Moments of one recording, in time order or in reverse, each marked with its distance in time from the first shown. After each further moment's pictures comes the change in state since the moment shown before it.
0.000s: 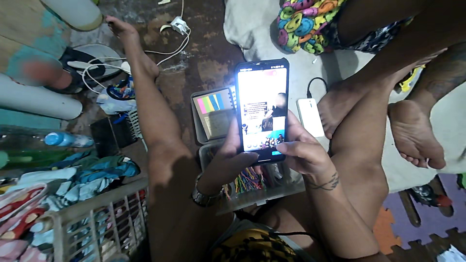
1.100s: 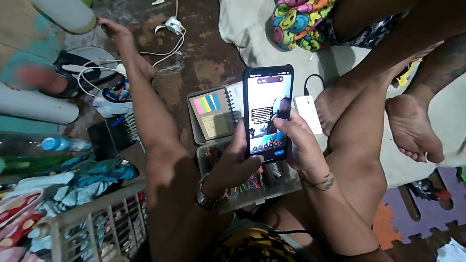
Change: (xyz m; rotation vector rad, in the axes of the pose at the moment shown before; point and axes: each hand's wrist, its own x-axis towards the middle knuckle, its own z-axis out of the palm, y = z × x) left_hand 0.002 -0.004 0.013 0.238 0.017 -0.038; right_hand 0.006 -0.001 0.014 -0.273 0.485 0.025
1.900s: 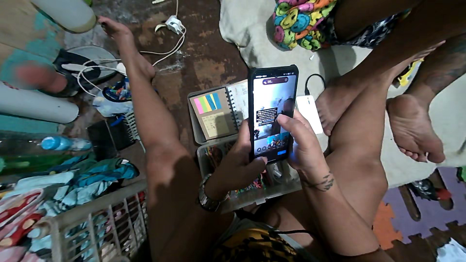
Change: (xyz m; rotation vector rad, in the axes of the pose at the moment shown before) left_hand 0.003 -0.005 0.001 0.080 -0.030 0.038; right_hand 0.001 0.002 0.001 -0.032 0.046 -0.018
